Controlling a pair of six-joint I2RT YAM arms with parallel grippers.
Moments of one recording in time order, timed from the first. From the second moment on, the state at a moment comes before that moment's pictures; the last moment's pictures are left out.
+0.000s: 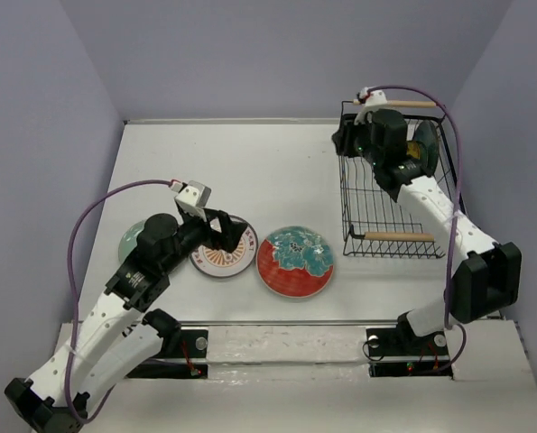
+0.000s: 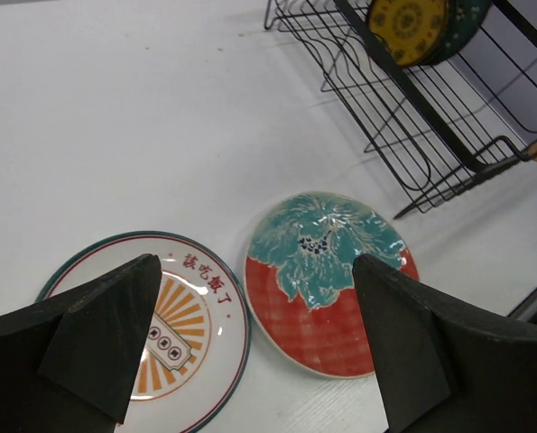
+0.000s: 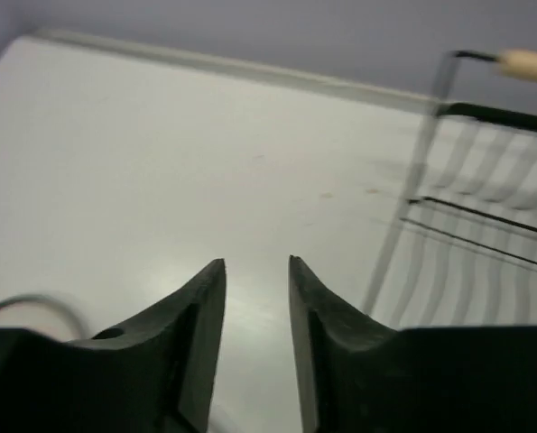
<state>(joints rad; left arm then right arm) -0.59 0.63 0.68 -0.24 0.08 -0.26 0.30 1.48 1.33 -0.10 0.04 0.12</state>
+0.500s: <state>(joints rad) -0.51 0.46 0.68 -0.24 -0.20 -0.26 0.65 1.77 1.44 -0.16 -0.53 0.27</state>
